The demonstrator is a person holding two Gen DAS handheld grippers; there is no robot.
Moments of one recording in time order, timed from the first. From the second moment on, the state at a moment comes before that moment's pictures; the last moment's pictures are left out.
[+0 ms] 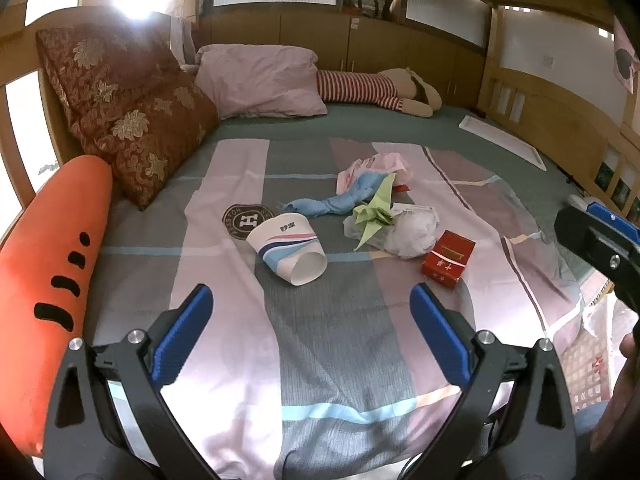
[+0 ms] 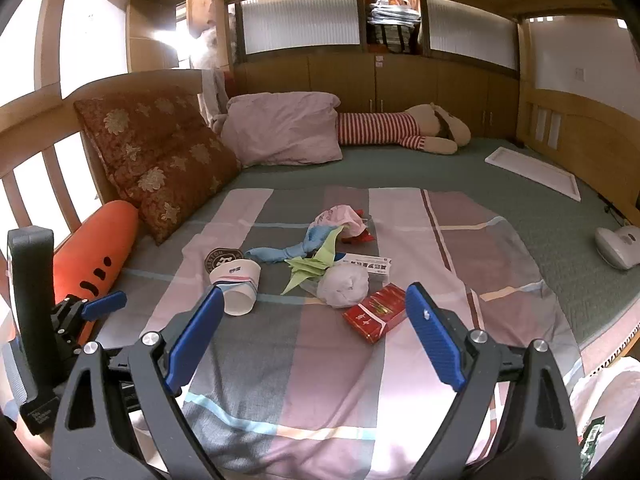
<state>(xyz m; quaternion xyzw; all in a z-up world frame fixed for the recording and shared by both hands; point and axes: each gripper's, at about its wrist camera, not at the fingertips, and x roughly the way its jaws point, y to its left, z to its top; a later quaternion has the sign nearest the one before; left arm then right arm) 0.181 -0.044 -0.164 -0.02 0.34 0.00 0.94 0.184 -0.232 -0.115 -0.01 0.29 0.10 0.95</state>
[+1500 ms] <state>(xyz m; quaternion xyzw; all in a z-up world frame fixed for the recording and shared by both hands) 0.329 -0.056 -0.219 0.00 0.46 0.02 0.89 0.251 -0.287 -0.146 0.05 0.36 0.09 0.93</state>
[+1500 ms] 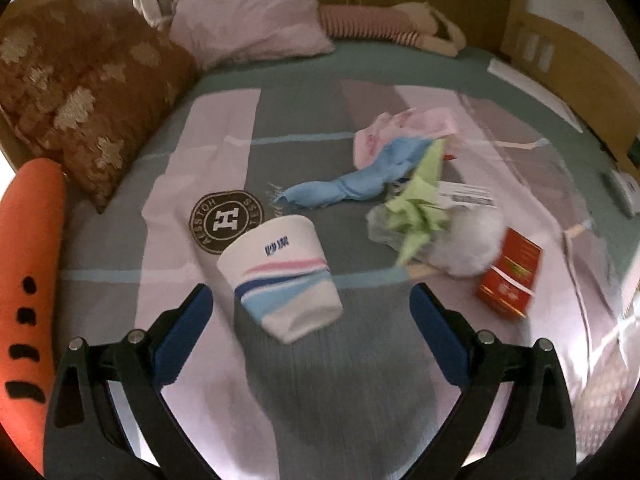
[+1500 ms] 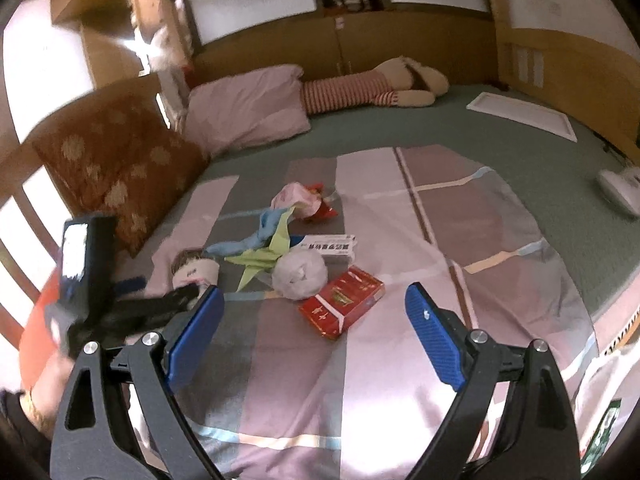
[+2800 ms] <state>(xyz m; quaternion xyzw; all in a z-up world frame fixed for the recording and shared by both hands) 0.226 -0.021 -0.095 -0.05 0.30 -0.06 0.95 0.304 -0.254 -0.127 -0.04 0.35 0.12 0.93</state>
